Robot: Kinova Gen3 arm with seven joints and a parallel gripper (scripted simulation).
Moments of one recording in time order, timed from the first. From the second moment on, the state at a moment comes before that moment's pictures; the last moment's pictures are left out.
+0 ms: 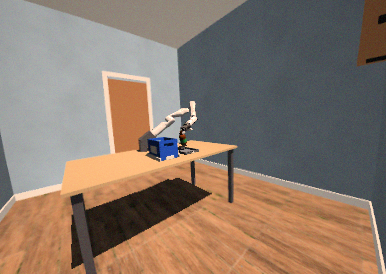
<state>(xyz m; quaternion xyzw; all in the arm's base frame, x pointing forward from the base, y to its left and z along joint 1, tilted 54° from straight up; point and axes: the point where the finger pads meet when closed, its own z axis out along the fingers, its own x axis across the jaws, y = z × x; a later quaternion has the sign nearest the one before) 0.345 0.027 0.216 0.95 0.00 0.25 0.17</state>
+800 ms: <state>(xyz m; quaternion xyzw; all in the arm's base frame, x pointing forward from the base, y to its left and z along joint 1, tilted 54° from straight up) 0.346 0.034 0.213 0.95 0.00 0.25 0.17</state>
